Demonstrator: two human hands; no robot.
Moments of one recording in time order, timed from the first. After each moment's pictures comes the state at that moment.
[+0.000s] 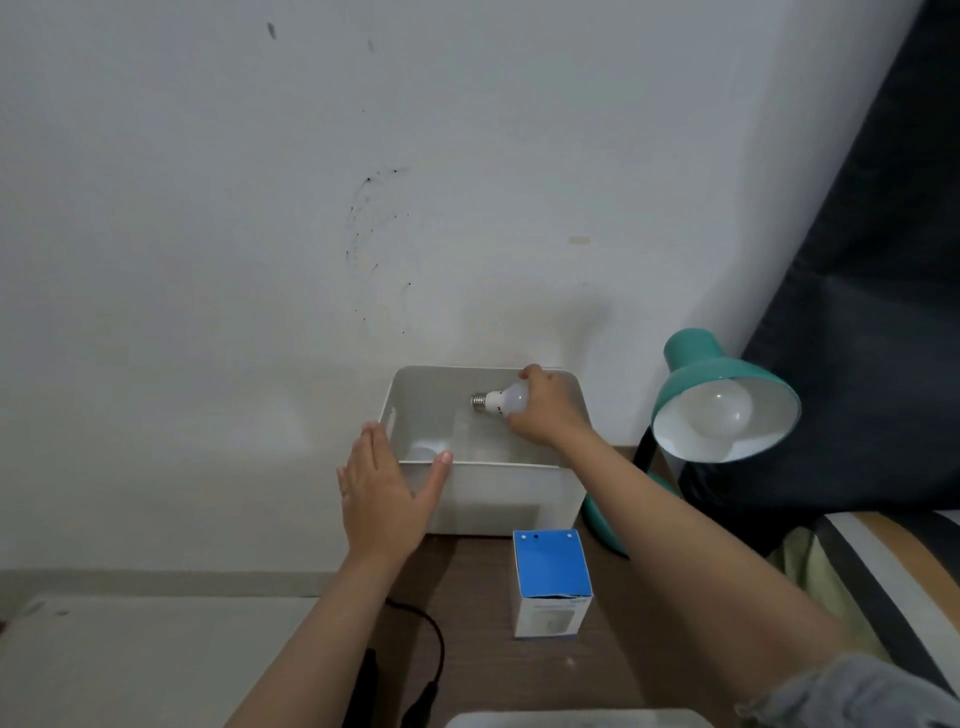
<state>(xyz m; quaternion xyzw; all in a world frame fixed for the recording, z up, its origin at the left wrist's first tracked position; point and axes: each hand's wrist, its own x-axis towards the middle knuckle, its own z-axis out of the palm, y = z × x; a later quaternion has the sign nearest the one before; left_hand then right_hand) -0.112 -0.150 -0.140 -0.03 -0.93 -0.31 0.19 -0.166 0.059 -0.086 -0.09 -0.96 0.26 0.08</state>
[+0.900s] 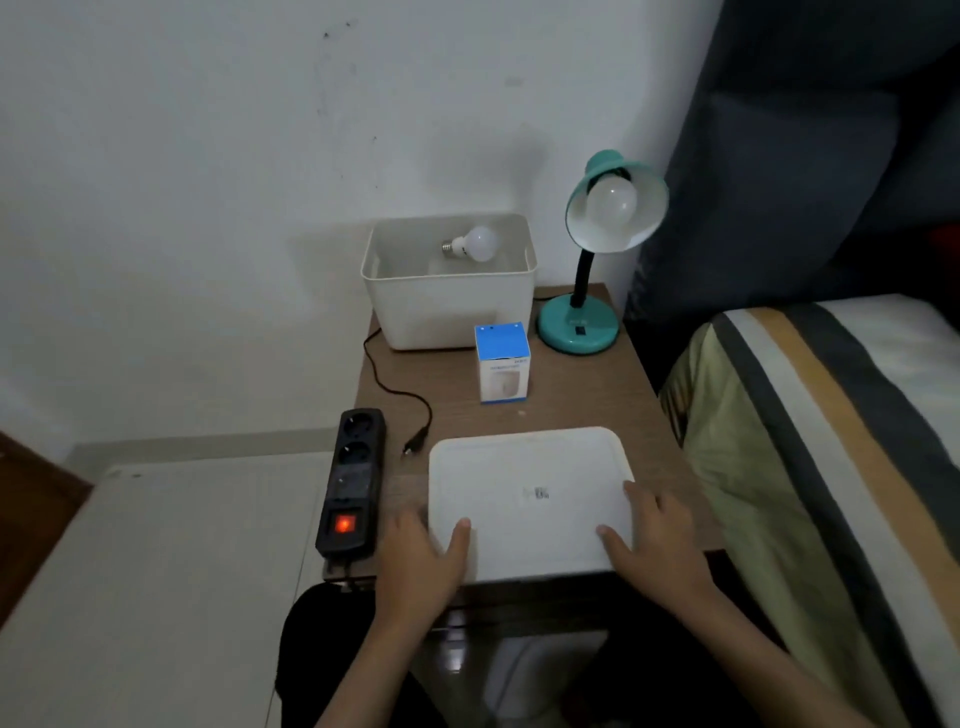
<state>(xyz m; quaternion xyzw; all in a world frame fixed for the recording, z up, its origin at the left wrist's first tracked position) 0.195 -0.176 -0.199 0.02 -0.92 -0.39 -0.05 0.257 0.084 -0.220 -0.21 -0.95 0.23 0.00</state>
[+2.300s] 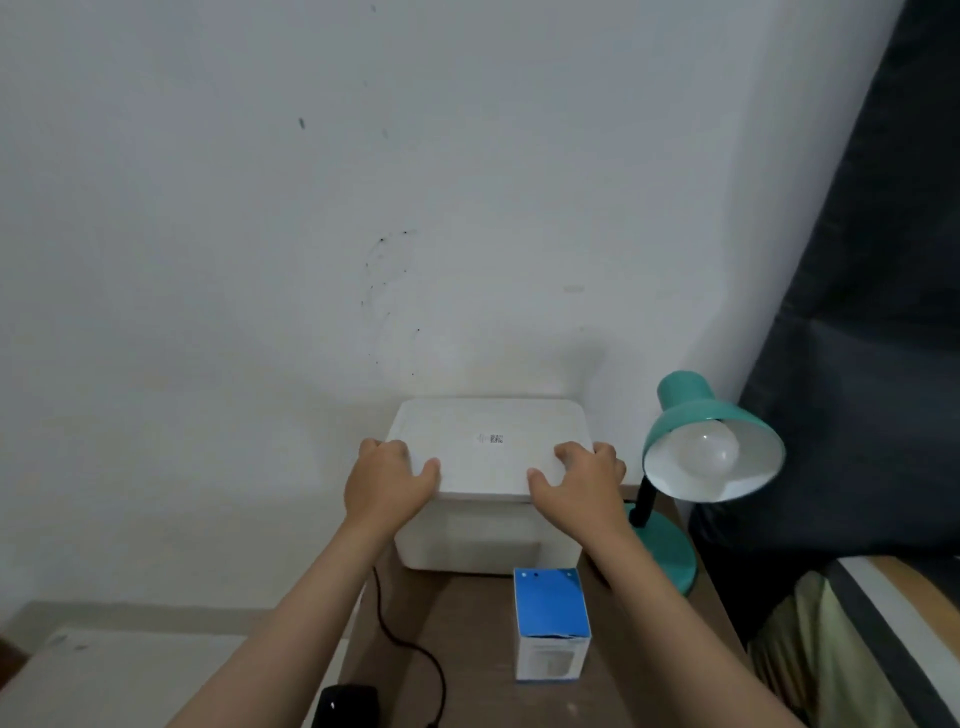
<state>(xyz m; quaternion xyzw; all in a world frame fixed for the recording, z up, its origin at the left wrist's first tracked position) -0.125 -0.147 -0.062 0.00 -0.95 -0.29 0.08 -0.074 0.053 -0.070 -0.16 -0.92 0.34 0.12</state>
